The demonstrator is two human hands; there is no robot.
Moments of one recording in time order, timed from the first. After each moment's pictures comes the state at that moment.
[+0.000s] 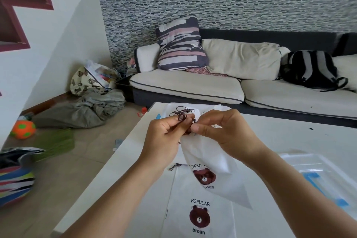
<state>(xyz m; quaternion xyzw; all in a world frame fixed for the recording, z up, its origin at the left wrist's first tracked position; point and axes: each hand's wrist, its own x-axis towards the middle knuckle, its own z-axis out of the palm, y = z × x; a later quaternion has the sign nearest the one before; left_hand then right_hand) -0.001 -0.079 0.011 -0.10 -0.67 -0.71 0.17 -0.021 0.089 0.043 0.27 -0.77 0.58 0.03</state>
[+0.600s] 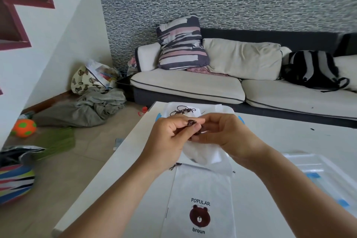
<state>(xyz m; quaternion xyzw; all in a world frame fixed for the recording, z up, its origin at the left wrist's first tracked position) 0.001 -0.081 0.015 -0.19 -0.73 -0.63 0.20 -0.017 0.090 0.042 0.19 -0.72 0.66 -0.11</state>
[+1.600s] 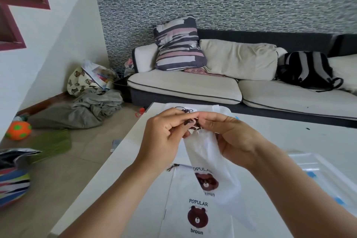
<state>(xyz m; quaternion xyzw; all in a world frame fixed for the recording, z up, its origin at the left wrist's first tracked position) 0.003 -0.085 0.021 -0.24 -0.76 -0.52 0.32 -0.022 0.092 0.043 0.08 -0.60 0.78 -0.17</state>
